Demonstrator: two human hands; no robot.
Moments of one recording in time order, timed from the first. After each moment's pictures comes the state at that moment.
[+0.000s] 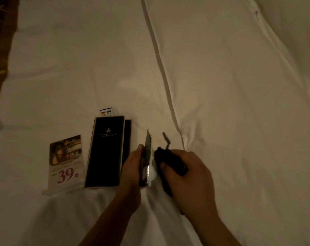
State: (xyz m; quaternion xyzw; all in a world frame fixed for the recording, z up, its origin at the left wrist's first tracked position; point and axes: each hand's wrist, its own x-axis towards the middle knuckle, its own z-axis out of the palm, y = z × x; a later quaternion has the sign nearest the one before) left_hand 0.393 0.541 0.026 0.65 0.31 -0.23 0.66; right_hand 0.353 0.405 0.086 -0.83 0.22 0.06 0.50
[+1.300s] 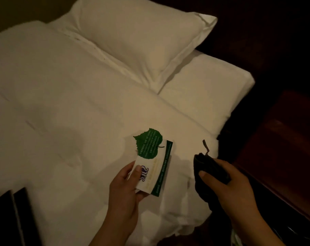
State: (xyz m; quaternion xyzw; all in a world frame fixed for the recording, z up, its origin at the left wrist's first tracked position) left_hand 0.280 0.341 0.072 0.63 0.06 -0.40 0.66; right_hand 0.105 0.194 0.108 -0.59 0.50 -0.20 0.60
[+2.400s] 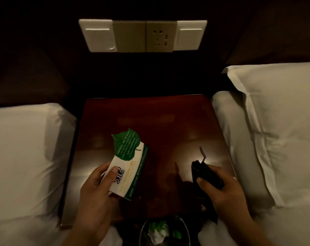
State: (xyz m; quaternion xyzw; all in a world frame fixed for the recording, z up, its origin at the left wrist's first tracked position) left_hand -0.029 0.014 0.074 0.60 -0.24 -0.61 0.47; right_hand -0.305 0.062 0.096 -0.37 0.75 -0.38 0.40
